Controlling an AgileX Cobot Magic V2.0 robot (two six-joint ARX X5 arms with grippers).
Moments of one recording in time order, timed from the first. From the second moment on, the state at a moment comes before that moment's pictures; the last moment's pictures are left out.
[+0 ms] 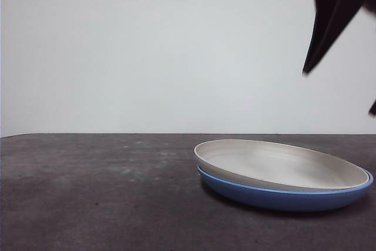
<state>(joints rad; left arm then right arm) -0.82 0.45 1.03 -1.06 0.05 -0.22 0.19 1.19 0.86 -0.73 -0.46 0.29</state>
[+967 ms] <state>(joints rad) -0.82 0.45 1.03 -1.04 0.05 -0.19 0.08 1.58 0.86 -0.51 -0.52 0.23</state>
